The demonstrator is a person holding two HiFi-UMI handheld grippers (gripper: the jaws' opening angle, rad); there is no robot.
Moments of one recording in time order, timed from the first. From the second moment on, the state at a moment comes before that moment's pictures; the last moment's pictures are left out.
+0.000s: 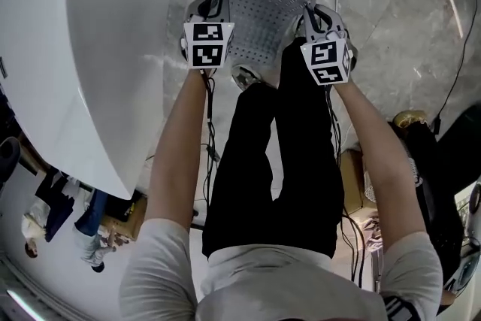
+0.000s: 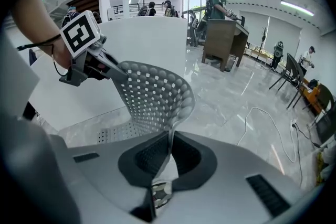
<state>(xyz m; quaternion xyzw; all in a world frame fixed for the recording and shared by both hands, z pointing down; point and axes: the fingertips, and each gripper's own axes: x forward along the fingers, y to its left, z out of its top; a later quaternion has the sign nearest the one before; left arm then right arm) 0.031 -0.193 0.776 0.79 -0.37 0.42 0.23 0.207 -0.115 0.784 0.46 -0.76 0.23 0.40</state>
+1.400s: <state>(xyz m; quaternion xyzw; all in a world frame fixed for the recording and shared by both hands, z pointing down) 0.058 -0.258 0.886 0.80 -0.41 0.37 0.23 0.254 -0.160 0.902 0.49 -0.76 0.21 0.37</state>
